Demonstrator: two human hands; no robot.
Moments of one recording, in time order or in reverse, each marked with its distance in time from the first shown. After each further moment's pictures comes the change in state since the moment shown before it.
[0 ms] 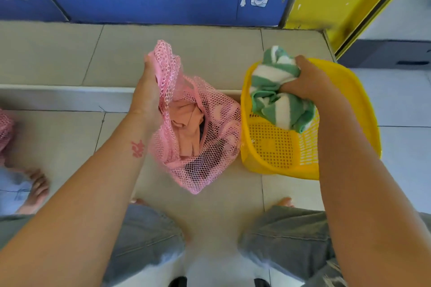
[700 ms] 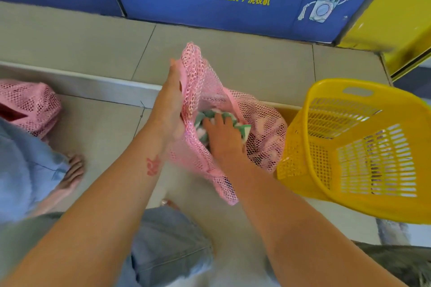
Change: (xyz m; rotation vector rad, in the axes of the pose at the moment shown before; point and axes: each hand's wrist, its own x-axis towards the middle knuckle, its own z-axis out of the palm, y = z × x) left_hand 0.002 0.019 -0.081 -0.034 -0.084 0.047; right_hand -0.049 -0.137 0.275 -0.509 -0.133 -0.440
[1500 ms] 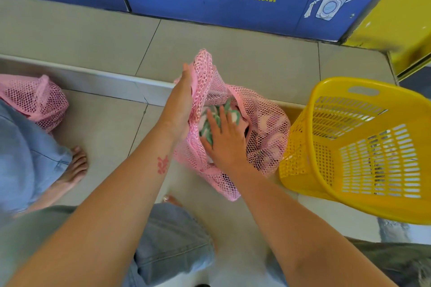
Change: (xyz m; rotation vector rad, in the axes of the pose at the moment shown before) left_hand -0.005 -0.011 0.001 0.147 0.078 -0.008; right_hand -0.020 0.005 0.017 0.137 0.084 -0.065
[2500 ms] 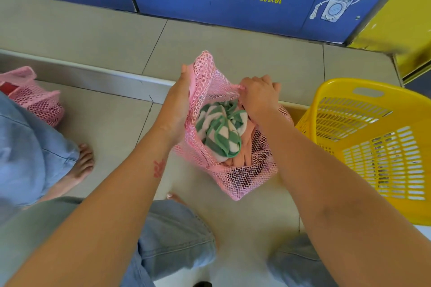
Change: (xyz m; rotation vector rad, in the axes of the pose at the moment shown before) left_hand -0.016 0.003 -0.017 0.096 -0.025 0.042; right_hand 0.074 0.046 -0.091 -0.100 0.190 0.133
